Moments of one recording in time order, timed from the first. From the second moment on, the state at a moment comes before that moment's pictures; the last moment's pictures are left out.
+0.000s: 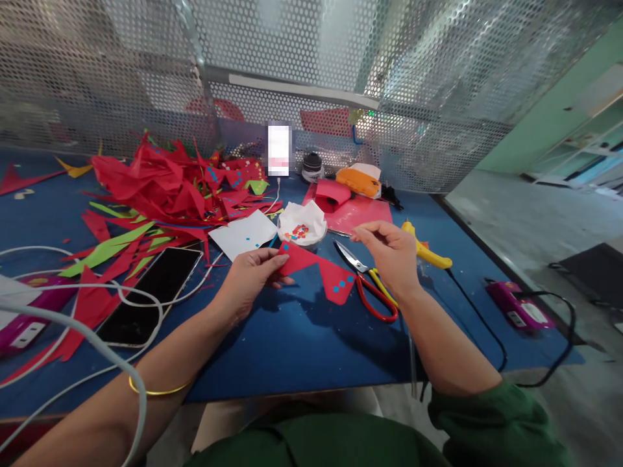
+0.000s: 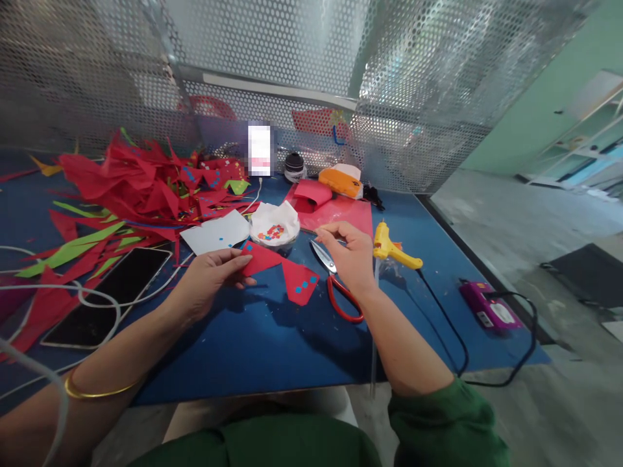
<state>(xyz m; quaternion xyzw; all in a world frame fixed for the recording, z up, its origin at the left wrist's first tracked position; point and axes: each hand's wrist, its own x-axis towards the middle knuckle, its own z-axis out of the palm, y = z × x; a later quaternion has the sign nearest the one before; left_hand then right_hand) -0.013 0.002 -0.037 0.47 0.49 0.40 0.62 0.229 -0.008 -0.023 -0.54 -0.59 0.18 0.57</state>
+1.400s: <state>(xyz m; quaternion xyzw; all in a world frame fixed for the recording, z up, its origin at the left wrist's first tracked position) -0.011 0.002 -0.037 0.46 0.49 0.39 0.63 0.241 -0.018 -0.023 -0.54 -0.65 0.14 0.52</state>
